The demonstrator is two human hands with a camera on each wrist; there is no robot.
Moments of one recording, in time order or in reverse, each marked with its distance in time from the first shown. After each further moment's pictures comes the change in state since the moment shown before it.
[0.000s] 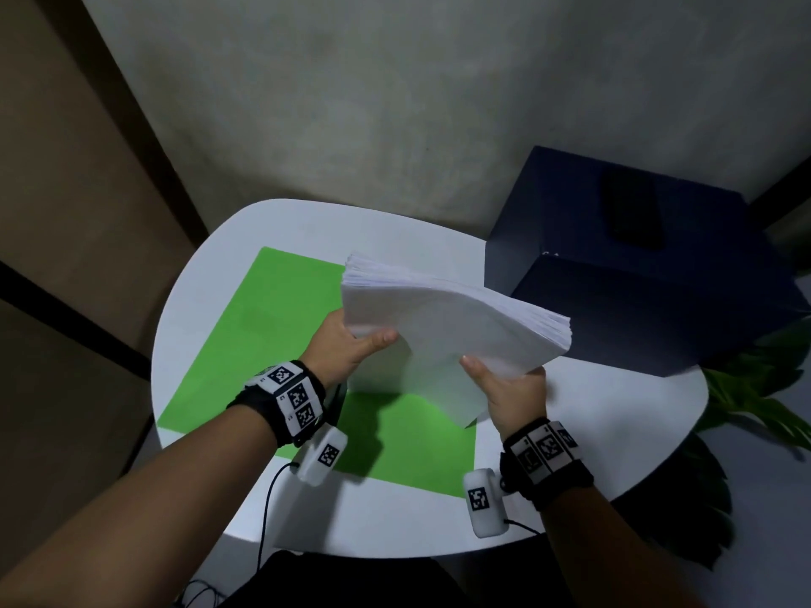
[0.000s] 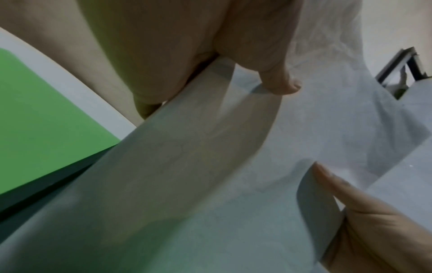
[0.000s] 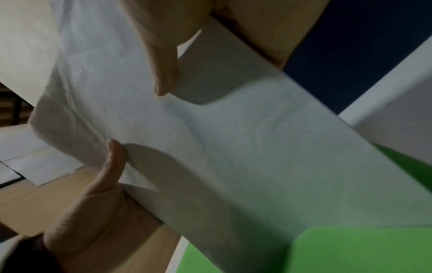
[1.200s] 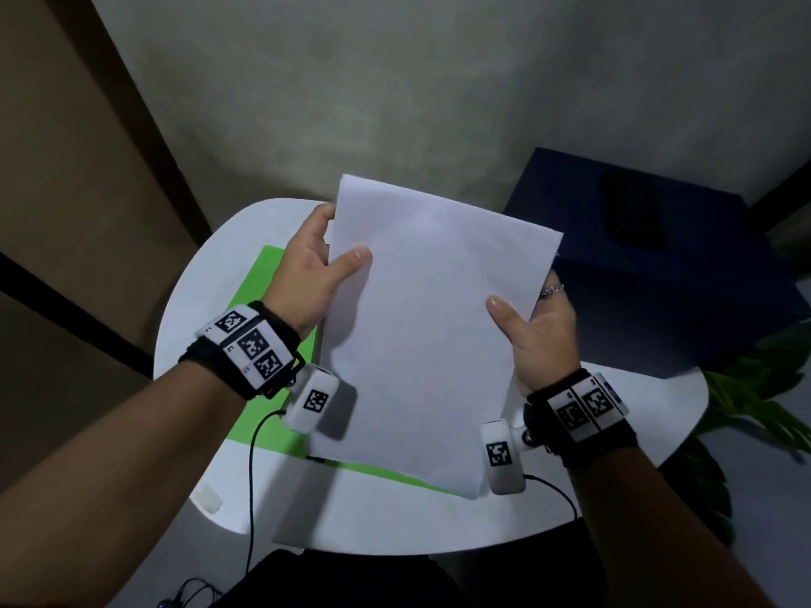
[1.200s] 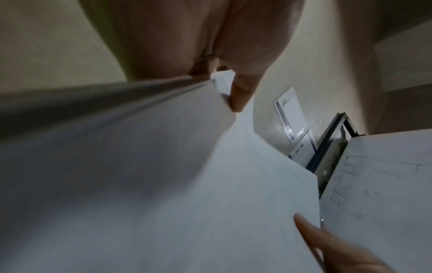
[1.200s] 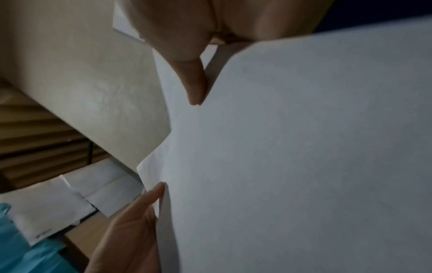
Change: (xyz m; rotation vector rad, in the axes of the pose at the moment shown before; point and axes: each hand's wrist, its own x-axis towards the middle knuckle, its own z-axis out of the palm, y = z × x) left_hand 0.010 0.095 -0.015 0.001 0.085 0.242; right_hand 0.029 -0.071 0.008 0.108 -0.201 -0.190
